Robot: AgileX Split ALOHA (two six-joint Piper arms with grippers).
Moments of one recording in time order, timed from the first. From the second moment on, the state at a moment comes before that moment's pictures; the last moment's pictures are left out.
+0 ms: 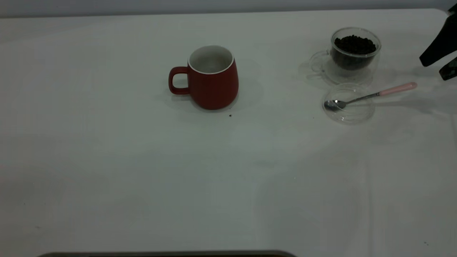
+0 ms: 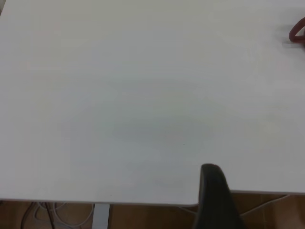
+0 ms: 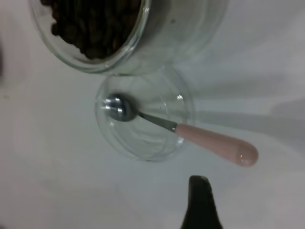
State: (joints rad) left arm -0.02 -0.02 -0.49 0.04 1.14 -0.05; right arm -0.35 2.42 -1.57 0.74 1.01 -0.78
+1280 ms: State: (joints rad) left arm -0.02 -0.02 -0.49 0.04 1.14 -0.05; right arm -0.36 2.64 -1.62 0.96 1.14 -0.99
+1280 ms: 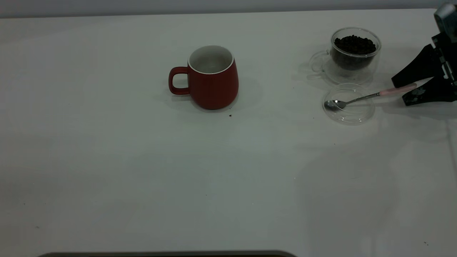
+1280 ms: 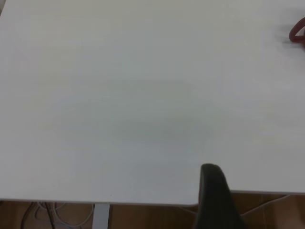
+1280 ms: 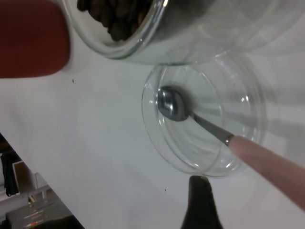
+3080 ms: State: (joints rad) left arm -0.02 -0.02 -0.49 0.04 1.14 -0.05; right arm -0.35 2.31 -1.62 0.94 1.18 -1.01
